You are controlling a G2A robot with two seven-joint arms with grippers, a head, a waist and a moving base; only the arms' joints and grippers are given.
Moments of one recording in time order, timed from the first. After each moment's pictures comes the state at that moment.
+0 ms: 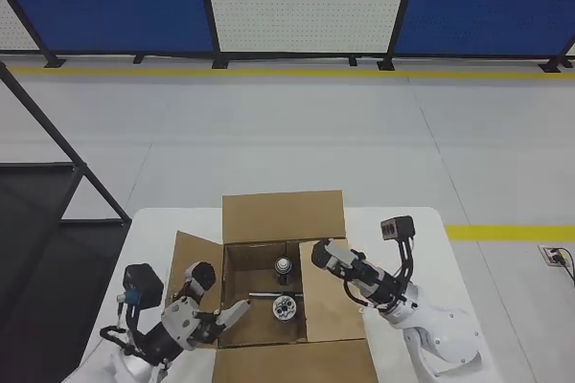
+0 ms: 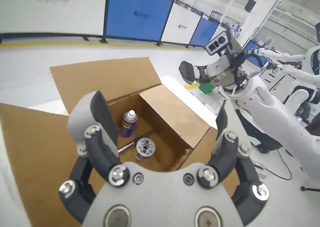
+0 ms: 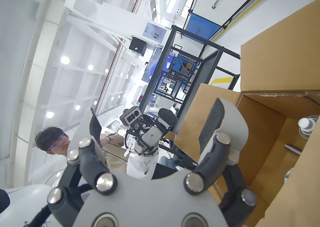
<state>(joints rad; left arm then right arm) 1.42 -1.12 -1.54 -2.14 0.63 -0.35 -0.42 -1.06 -1.42 1.40 -1.70 0.16 -0.27 0.74</state>
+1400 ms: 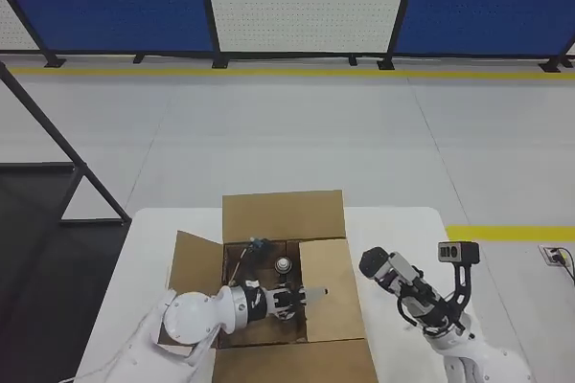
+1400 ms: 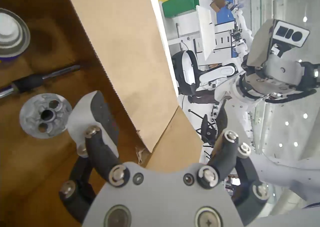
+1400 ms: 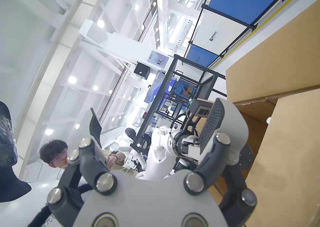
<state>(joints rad) 0.86 -1.20 -1.06 -1.61 0.06 0.08 -0.90 -1.26 -1.37 1.56 -1.83 0.26 -0.35 0.71</state>
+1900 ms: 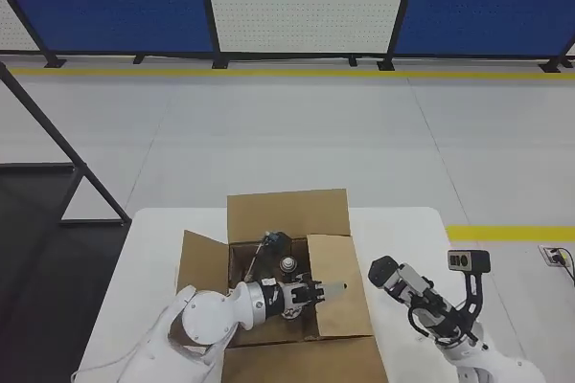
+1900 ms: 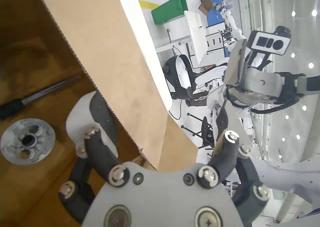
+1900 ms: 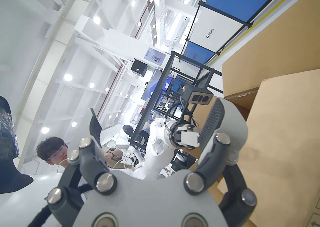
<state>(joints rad) 0.82 -1.22 -0.99 -1.63 0.07 0.03 -0.79 -1.31 -1.34 1.61 -1.85 0.28 -0.36 0.78</state>
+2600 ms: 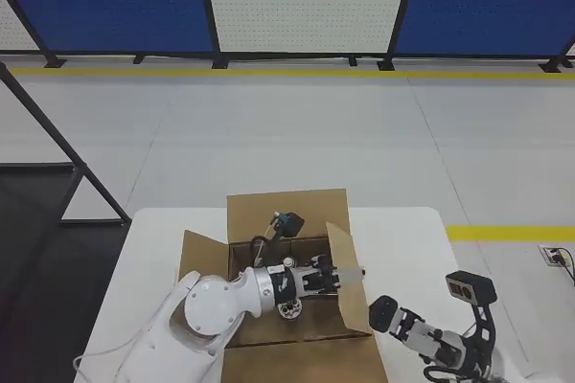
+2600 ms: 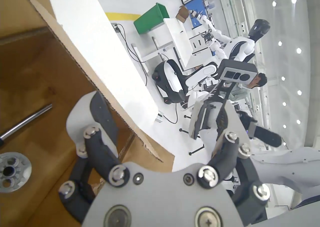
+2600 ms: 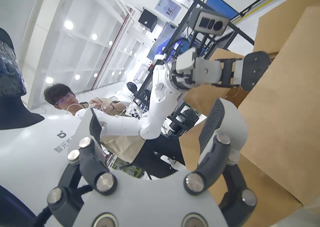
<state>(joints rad) 0.71 -1.25 -0.95 -1.65 0.01 0.02 -0.77 -1.37 -1.29 1.67 -1.91 0.40 -0.47 1.17</state>
